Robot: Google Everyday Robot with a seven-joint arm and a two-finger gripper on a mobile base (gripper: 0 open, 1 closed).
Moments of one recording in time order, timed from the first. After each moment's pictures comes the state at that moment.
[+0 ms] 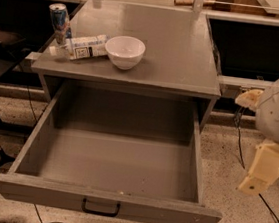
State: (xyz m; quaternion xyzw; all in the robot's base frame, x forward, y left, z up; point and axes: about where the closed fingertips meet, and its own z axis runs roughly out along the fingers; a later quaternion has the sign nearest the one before) arm 0.383 -0.187 0.920 -0.63 0.76 0.00 0.16
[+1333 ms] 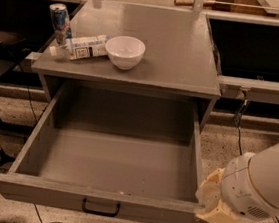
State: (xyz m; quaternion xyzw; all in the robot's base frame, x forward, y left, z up) arm 0.319 -0.155 0.802 -0.63 0.76 0.09 0.16
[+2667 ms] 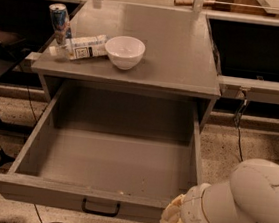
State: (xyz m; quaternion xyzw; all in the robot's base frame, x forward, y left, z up) arm 0.310 -0.099 0.701 -0.60 0.76 0.14 0.18
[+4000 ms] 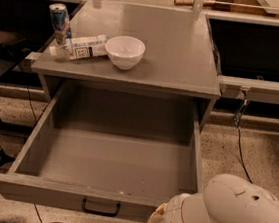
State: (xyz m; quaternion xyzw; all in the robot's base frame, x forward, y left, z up) arm 0.310 -0.070 0.642 -0.64 0.73 0.15 0.19
